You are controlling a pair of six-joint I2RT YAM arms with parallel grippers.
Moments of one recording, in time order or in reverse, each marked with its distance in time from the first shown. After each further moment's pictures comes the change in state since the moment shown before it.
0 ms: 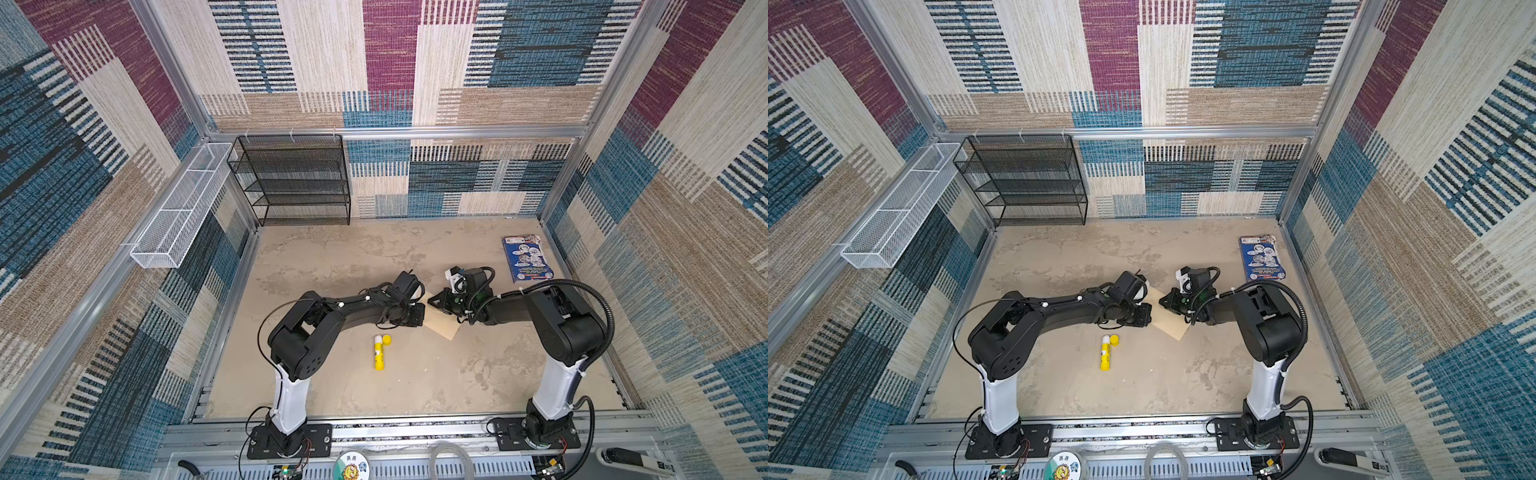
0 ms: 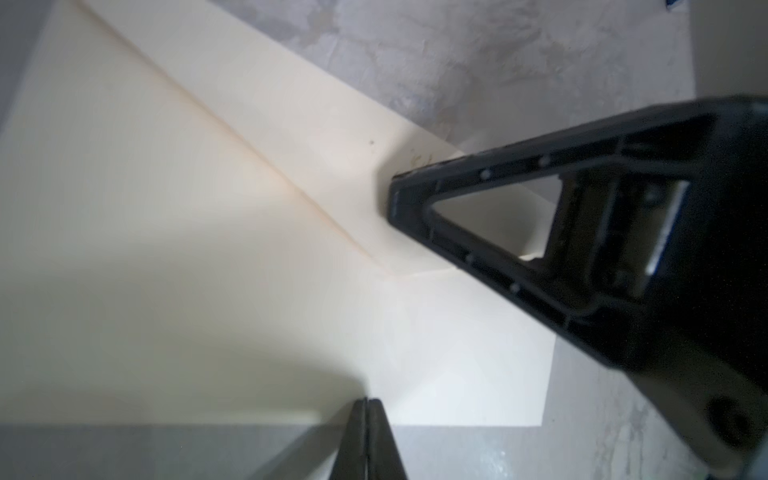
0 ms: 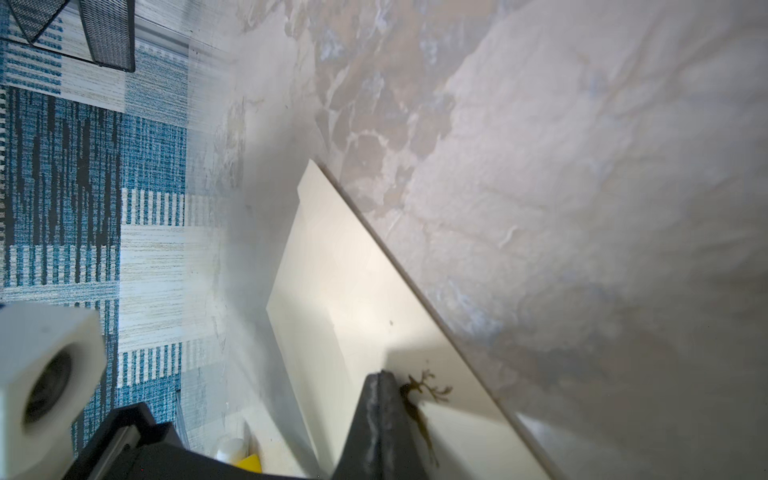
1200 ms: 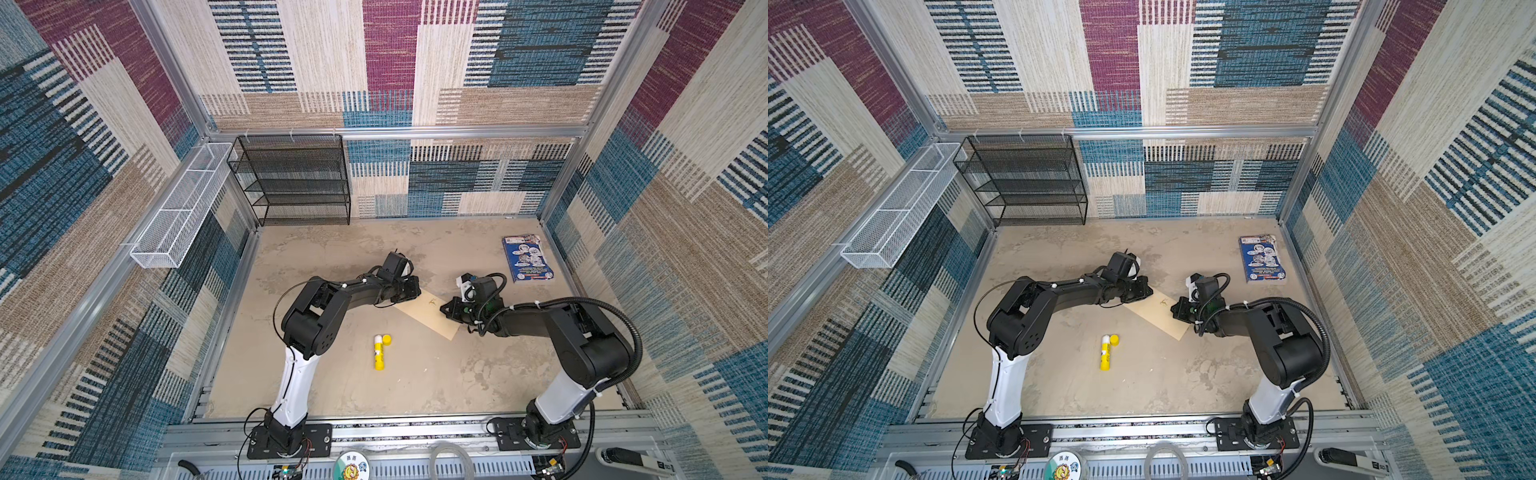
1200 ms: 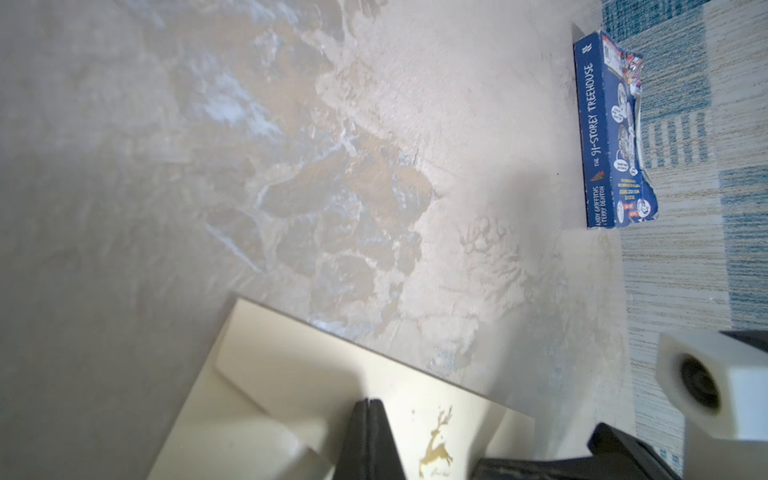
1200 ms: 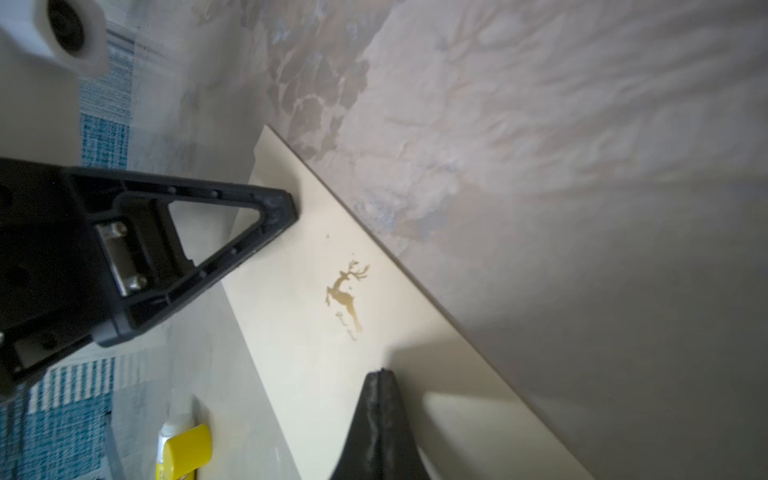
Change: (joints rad) left arm 0.140 0.200 0.146 0.231 0.103 -0.135; right arm -0.027 -0.220 -0.169 -0.108 0.188 -0.082
